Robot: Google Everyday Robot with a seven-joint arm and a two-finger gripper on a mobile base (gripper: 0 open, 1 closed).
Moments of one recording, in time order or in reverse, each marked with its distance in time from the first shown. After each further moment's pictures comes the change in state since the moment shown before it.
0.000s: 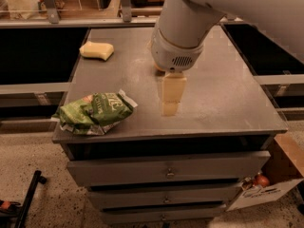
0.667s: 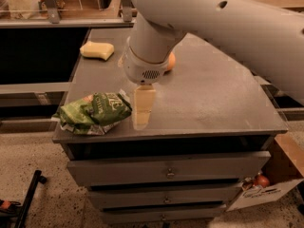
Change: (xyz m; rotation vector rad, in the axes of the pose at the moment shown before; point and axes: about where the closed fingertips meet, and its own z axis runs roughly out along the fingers) arm -0.057 -0.004 0.059 -0.086 -0.136 -0.086
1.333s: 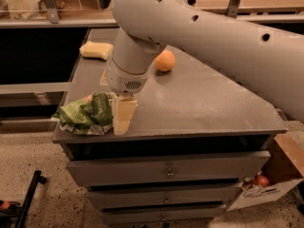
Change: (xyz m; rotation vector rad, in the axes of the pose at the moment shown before) arm -0.036 0.005 0.040 -0.071 -0.090 -0.062
